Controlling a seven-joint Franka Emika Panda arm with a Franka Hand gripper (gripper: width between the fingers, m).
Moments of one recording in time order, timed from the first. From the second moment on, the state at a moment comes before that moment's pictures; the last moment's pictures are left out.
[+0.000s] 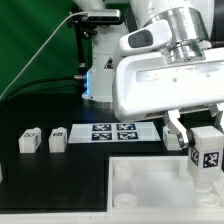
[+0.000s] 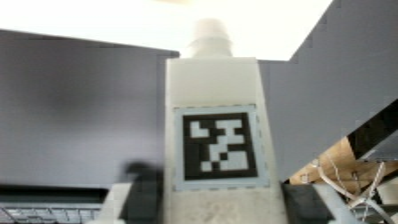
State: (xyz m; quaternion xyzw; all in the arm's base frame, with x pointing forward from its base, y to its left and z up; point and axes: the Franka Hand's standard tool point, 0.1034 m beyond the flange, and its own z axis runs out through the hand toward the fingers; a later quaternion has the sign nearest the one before) arm 0.632 0.098 0.115 -0.94 -0.10 -0.32 0.05
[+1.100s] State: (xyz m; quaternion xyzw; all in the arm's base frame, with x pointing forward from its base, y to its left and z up) arm 0.622 0.114 0.101 -0.95 -0.11 -0.30 0.06
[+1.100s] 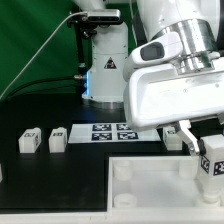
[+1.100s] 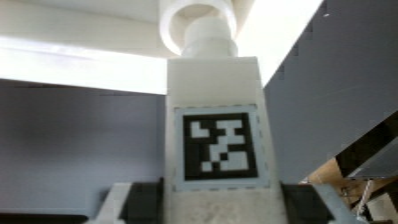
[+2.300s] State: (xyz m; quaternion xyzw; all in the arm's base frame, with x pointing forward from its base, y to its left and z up) arm 0.624 0.112 0.086 -0.94 -0.10 -0.31 0.06
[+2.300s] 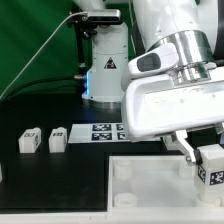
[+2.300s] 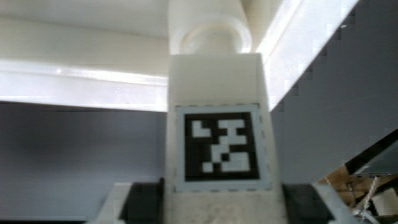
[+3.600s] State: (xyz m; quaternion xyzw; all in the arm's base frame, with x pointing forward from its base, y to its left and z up) arm 0.626 0.113 0.081 -0.95 -0.10 -0.30 0.07
